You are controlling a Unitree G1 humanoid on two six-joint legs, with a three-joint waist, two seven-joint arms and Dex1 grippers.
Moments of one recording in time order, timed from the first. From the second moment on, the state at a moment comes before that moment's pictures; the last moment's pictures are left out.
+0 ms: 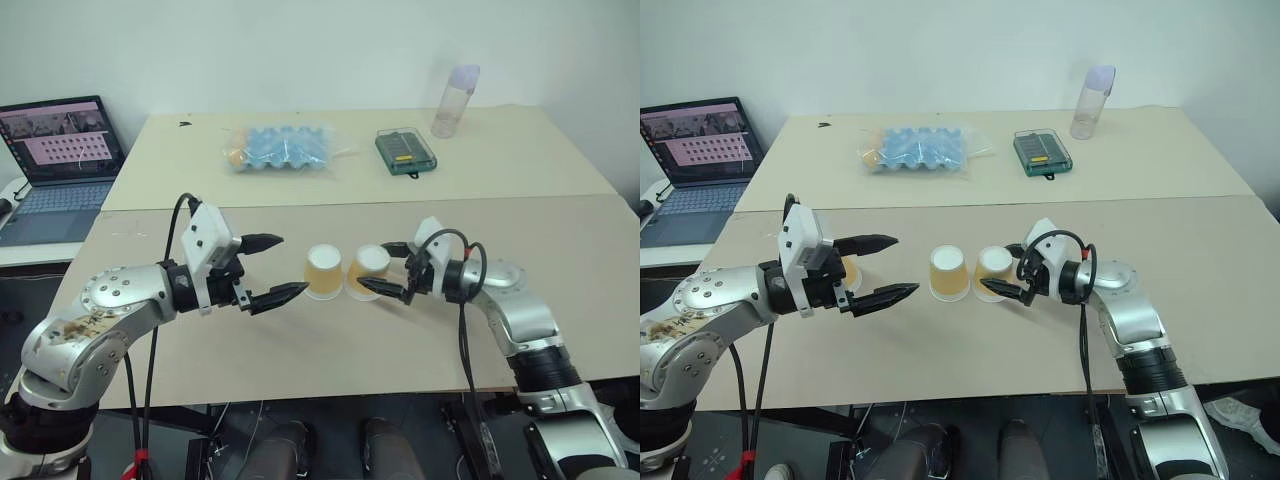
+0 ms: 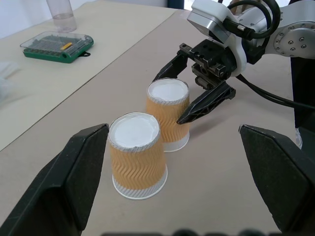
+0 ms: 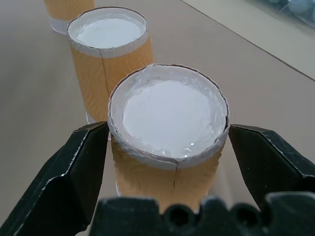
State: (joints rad) left arm -0.31 0.78 0.10 -0.59 -0.75 0.74 -0.71; right arm -0.47 -0.57 0.10 0.02 0.27 0.37 0.97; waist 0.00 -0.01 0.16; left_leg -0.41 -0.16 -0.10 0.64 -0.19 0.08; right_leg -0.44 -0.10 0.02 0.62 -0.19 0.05
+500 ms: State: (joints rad) left arm -0.31 0.75 0.09 -0.59 -0.73 0.74 -0.69; right arm -0.51 -0.70 0.00 -0.10 0.33 0.45 0.96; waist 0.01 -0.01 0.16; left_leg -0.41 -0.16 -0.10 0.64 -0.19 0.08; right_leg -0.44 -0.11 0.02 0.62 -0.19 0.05
